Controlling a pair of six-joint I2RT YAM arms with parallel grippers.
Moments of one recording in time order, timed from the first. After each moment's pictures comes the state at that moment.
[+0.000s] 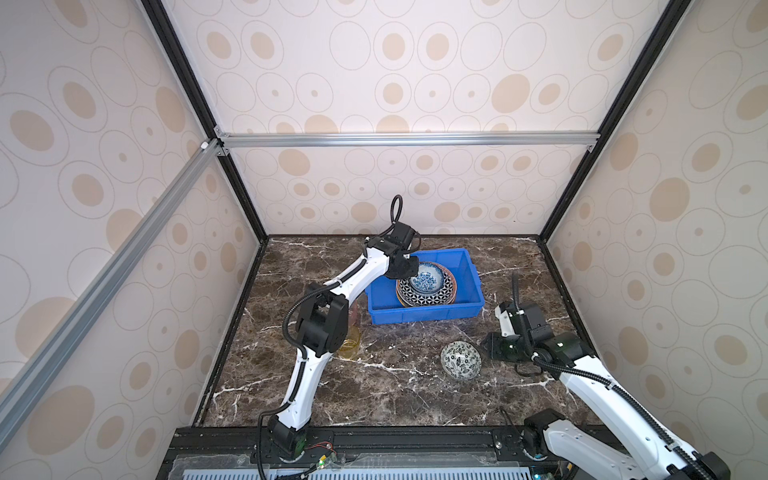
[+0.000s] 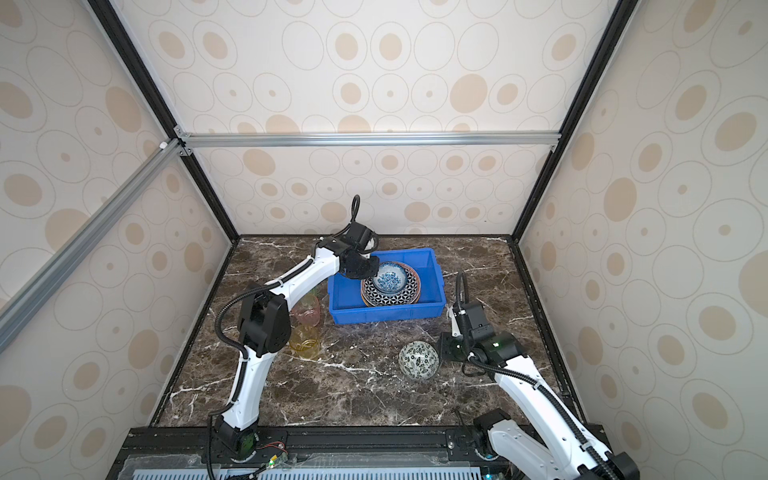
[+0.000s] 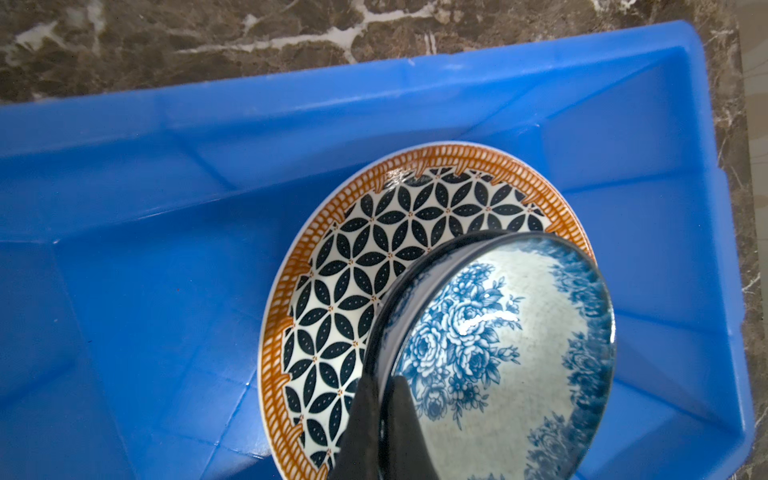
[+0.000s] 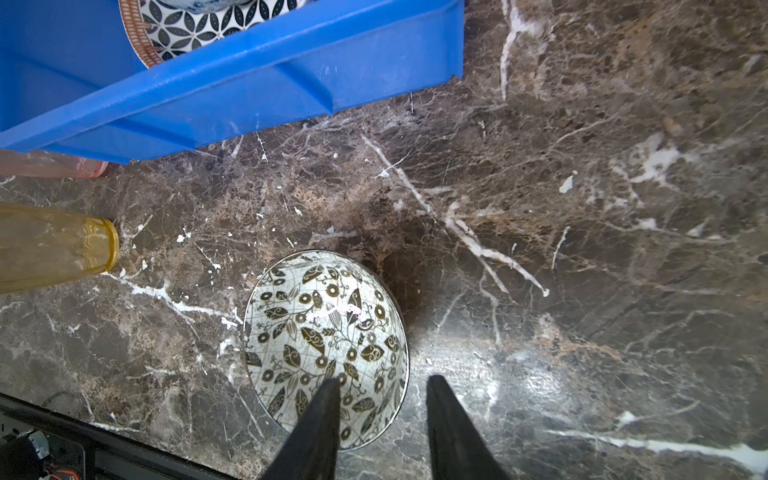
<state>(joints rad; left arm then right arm) -0.55 2.27 2.08 -0.82 0.12 -0.44 0.35 0.91 0.72 -0.83 -0.12 0.46</state>
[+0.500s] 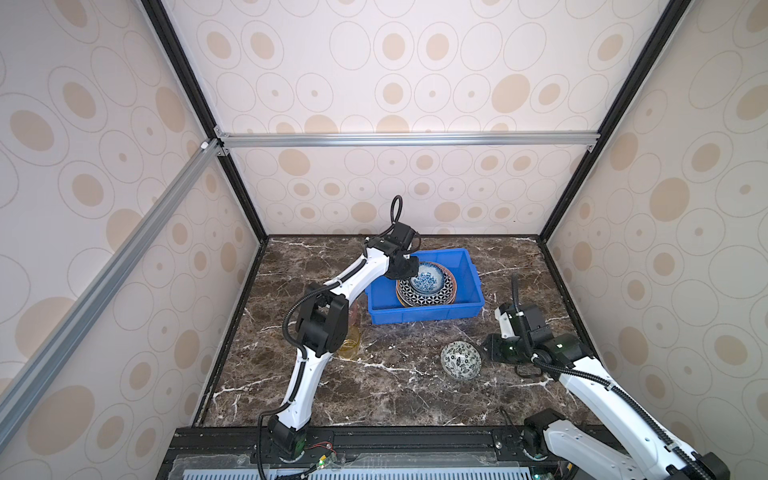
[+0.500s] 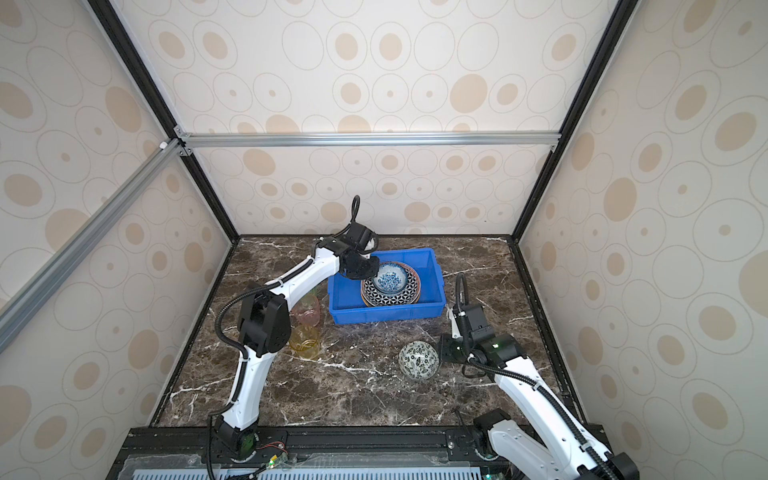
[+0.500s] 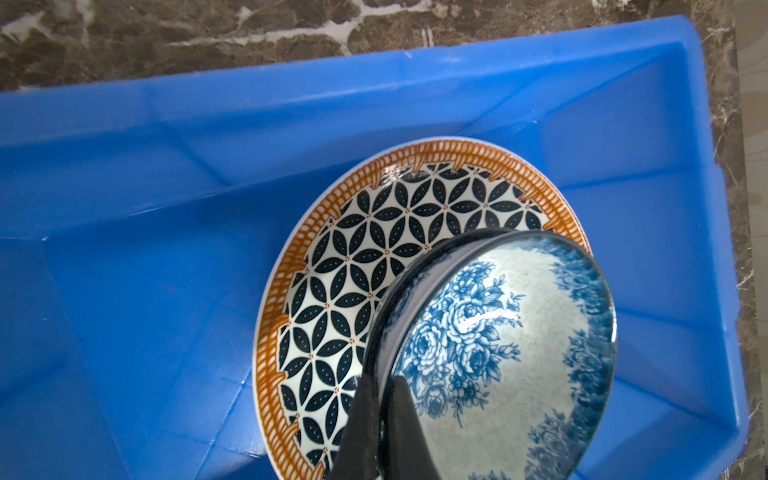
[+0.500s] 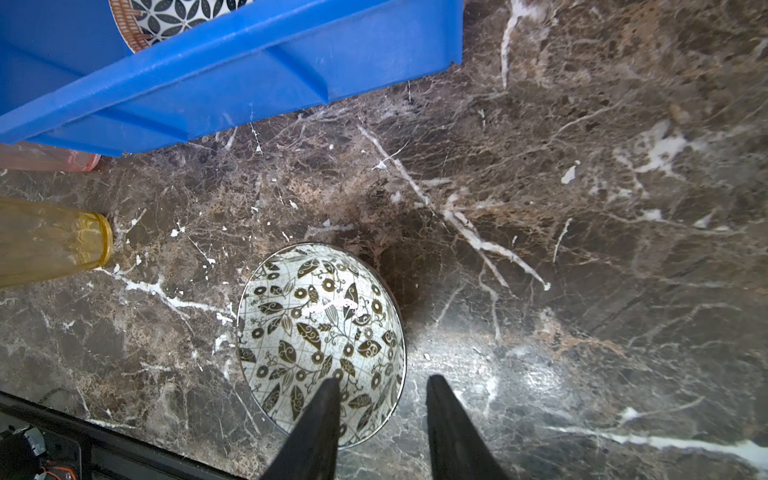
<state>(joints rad) -0.55 2.27 2.08 -0.82 0.13 -0.45 0.35 0.90 0.71 -0.83 -0.12 0.46</state>
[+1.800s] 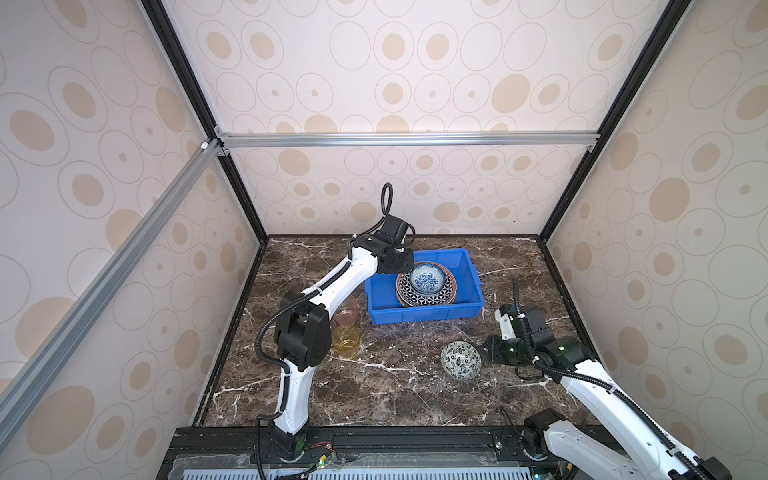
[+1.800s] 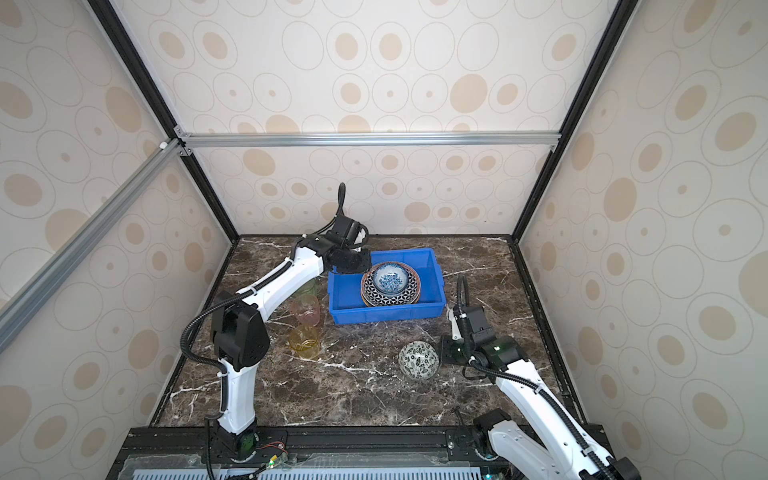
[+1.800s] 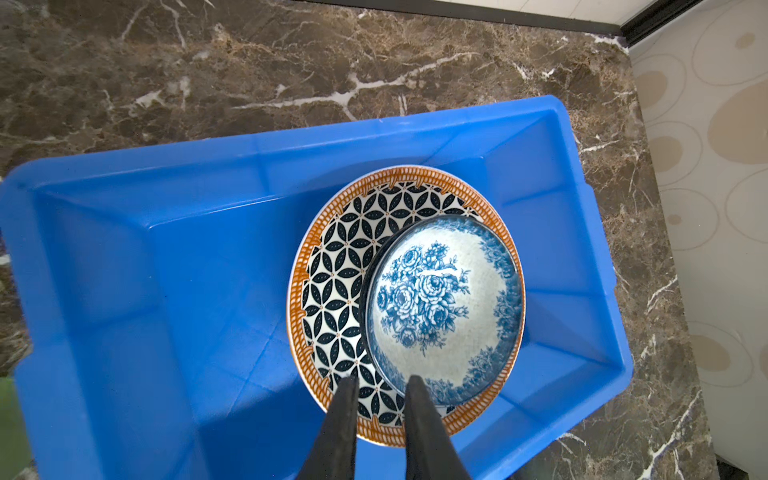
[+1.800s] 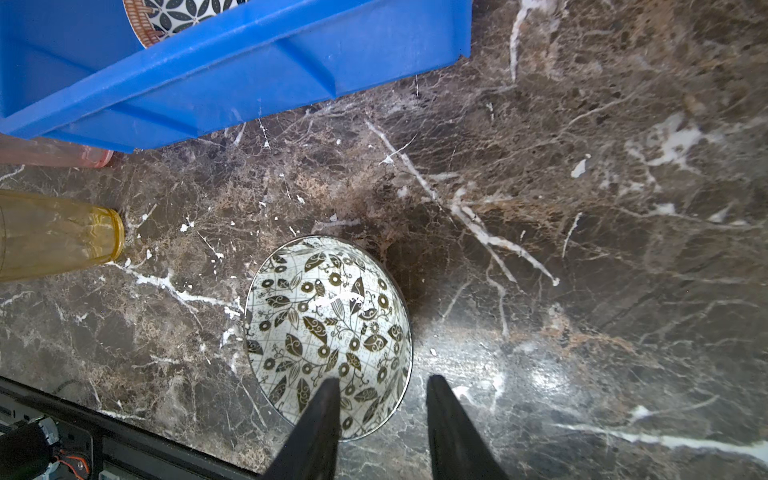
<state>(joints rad) -0.55 2.04 1.91 -0.78 0.09 -0.46 0.35 0.88 0.69 -0.84 -0.14 0.47</state>
